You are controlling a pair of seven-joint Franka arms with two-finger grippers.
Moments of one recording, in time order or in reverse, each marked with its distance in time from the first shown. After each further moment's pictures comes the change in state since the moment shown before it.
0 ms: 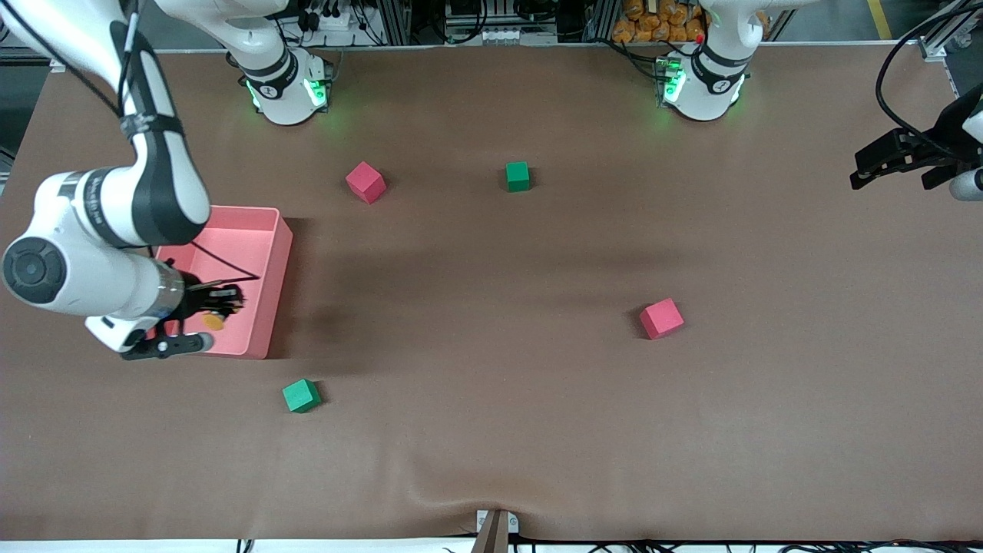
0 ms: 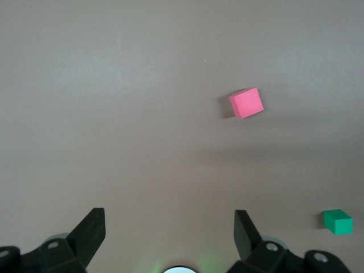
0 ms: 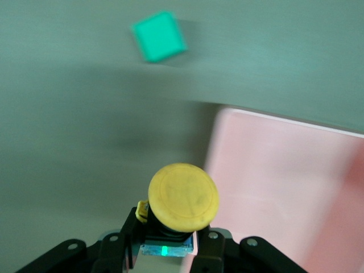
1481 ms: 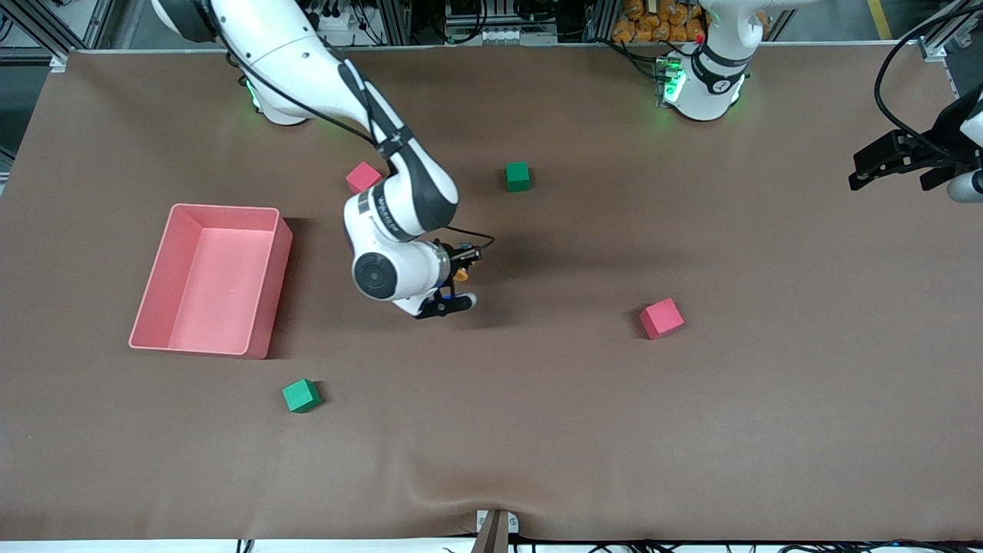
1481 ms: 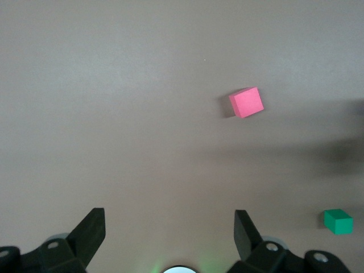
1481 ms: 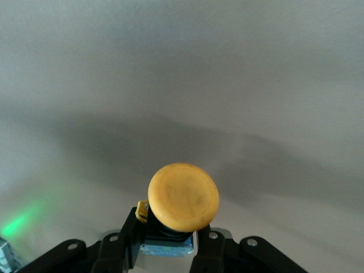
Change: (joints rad) left arm 0.000 0.002 0.000 -0.002 0.000 0.001 0.000; right arm 0.548 0.349 -0.070 0.107 0.458 0.119 0.190
